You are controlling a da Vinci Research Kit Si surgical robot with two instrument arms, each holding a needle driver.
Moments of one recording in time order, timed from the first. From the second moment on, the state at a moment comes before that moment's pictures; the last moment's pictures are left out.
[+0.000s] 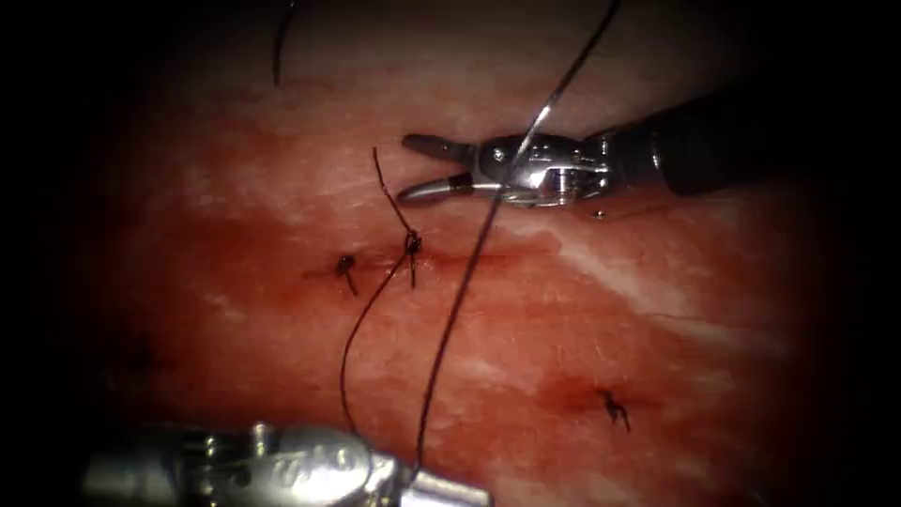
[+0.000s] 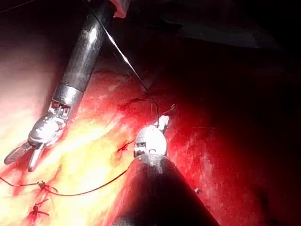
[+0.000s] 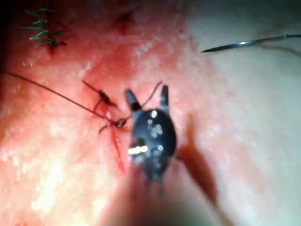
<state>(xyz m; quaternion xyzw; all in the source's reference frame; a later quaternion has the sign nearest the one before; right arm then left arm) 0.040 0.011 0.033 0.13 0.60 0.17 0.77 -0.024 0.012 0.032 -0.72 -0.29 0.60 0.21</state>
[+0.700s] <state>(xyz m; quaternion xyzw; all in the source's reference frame) 0.048 0.002 0.034 0.17 0.64 0.09 0.75 -0.024 0.029 0.031 -0.78 -0.34 0.47 0.21</state>
